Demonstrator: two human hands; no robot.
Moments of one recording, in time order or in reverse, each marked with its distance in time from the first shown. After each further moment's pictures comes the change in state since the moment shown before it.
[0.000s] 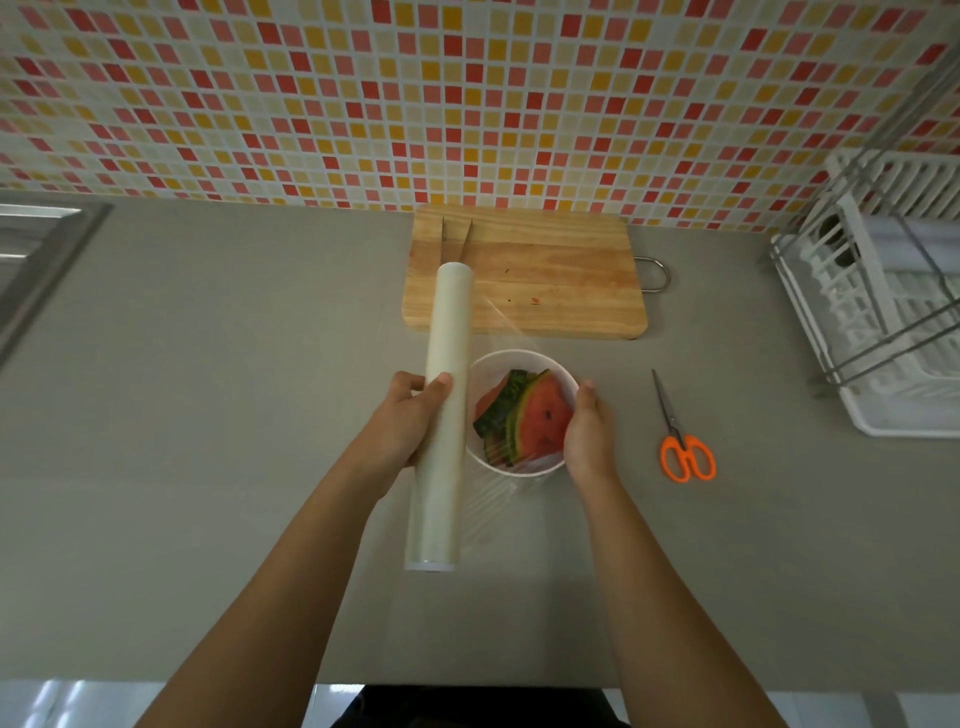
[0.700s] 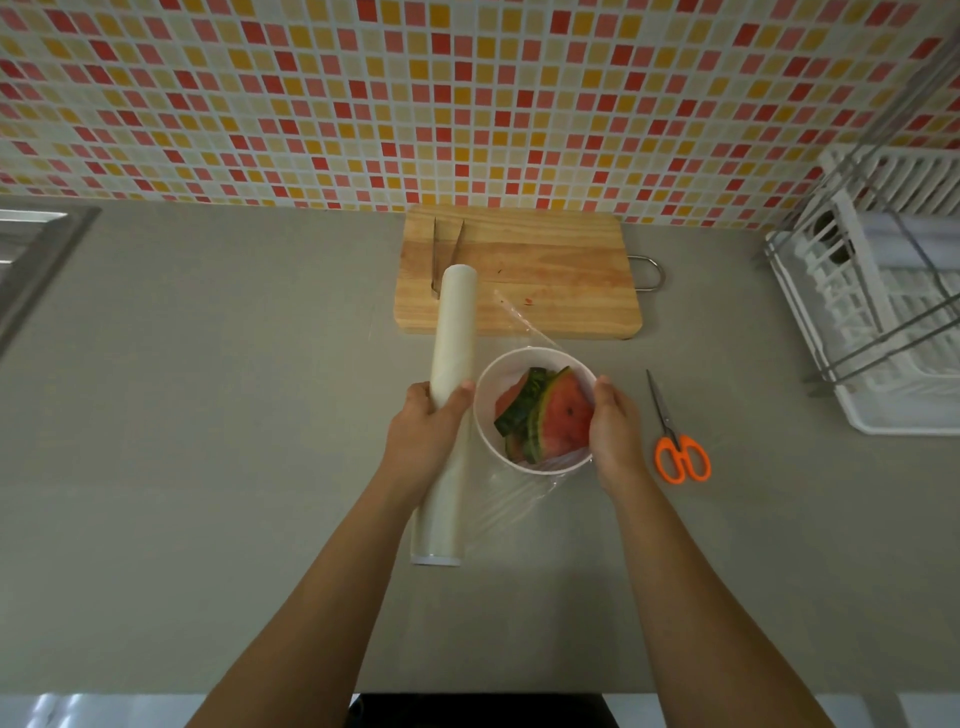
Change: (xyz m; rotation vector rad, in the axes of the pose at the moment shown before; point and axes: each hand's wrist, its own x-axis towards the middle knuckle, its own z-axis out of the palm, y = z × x) left_hand 0.008 -0.010 0.033 0.083 0.178 0.084; right_hand 0.021 -0.006 -0.029 -0.129 0.045 -0.083
